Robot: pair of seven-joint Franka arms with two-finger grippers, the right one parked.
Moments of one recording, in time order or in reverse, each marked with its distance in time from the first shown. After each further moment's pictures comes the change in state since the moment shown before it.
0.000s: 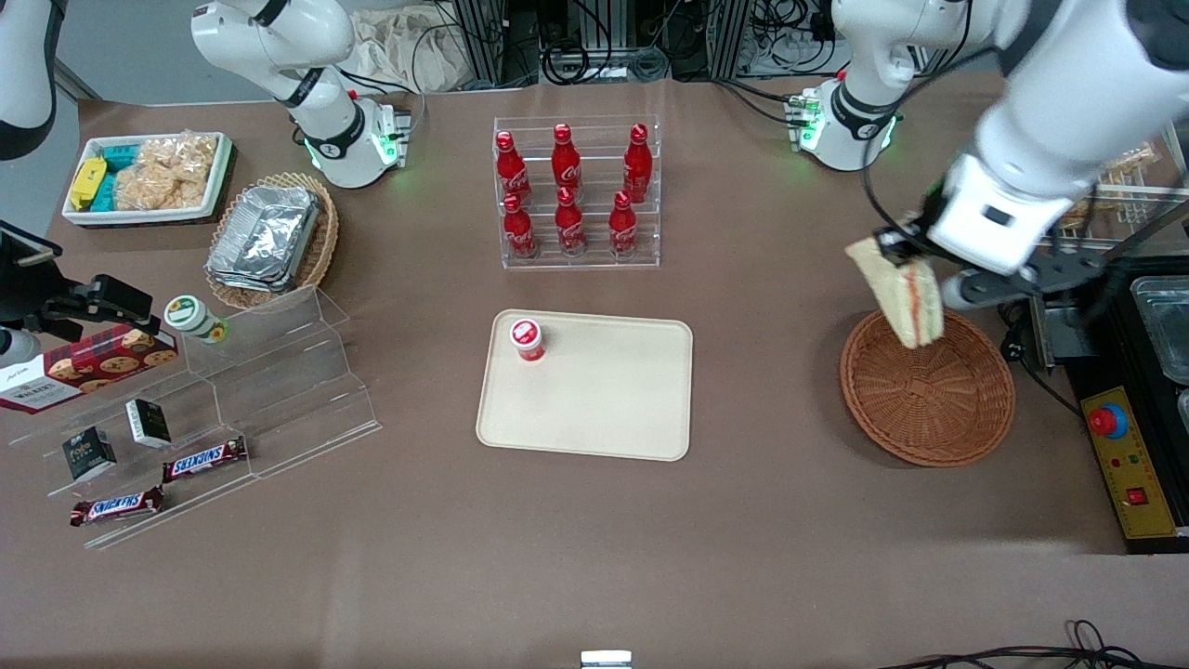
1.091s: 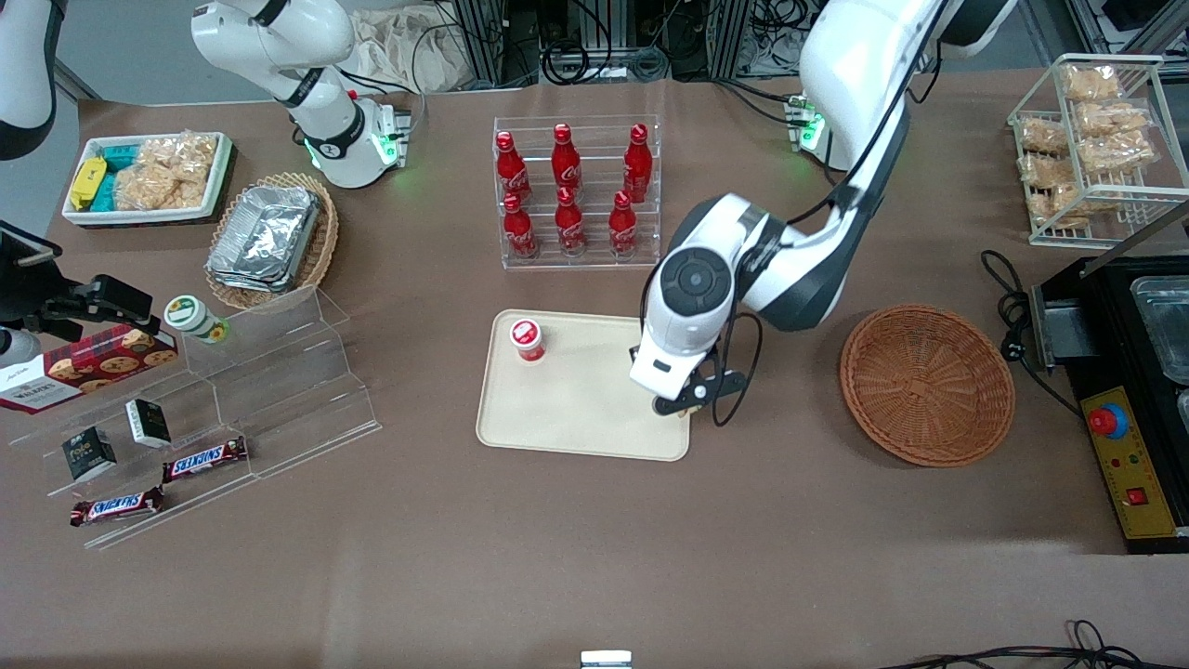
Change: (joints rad) arm -0.272 0.521 0.002 -0.018 -0.001 0.514 -0.342
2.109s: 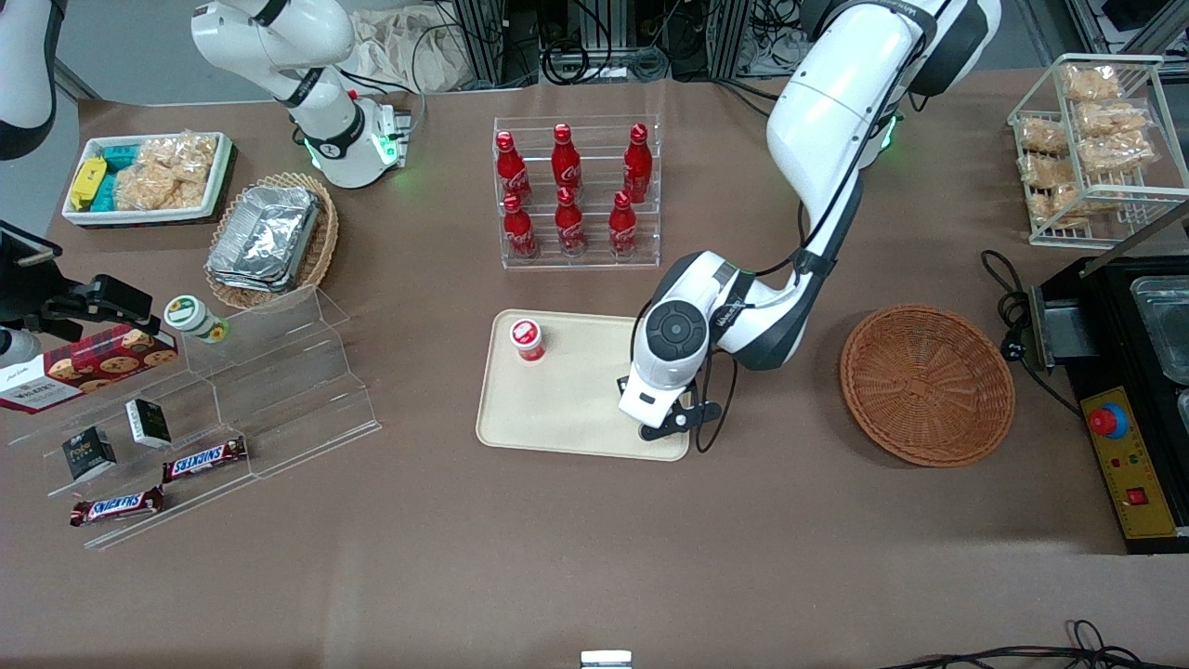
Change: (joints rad) arm -0.013 0.142 0.001 0.010 0.000 0.155 -0.006
